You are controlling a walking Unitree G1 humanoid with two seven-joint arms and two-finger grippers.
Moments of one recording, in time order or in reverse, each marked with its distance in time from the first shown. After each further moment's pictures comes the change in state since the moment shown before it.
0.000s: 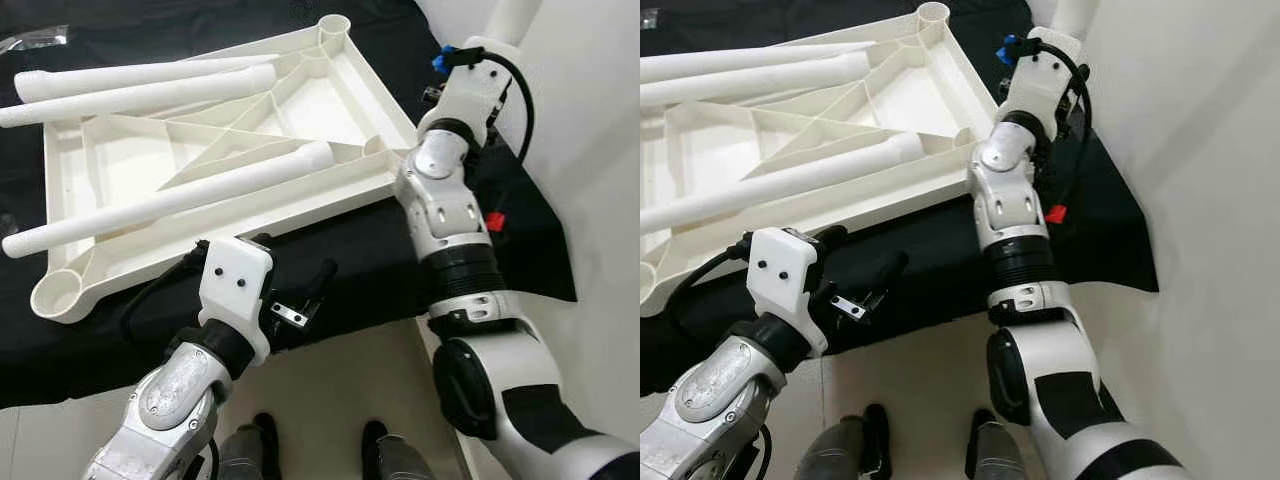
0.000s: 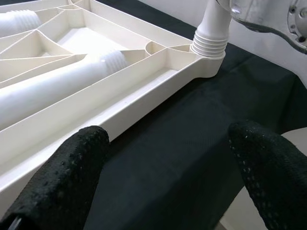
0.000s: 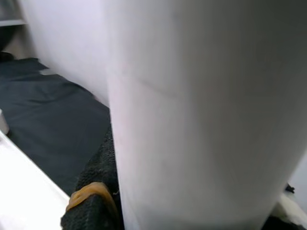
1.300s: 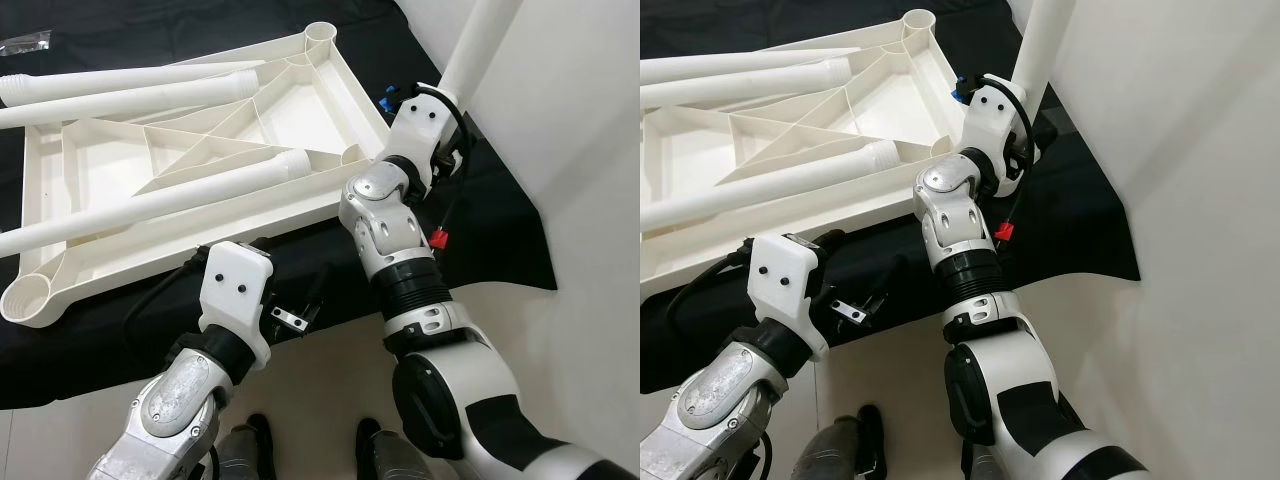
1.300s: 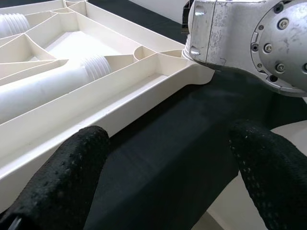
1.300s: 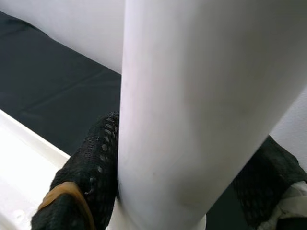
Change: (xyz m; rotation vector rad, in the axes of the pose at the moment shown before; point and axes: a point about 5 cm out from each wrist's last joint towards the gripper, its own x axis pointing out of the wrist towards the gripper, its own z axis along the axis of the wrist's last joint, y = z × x) left arm -0.002 -0.002 -0.003 -0.005 0.001 0.014; right arm -0.031 0.018 -0.028 -0.062 0.139 -0.124
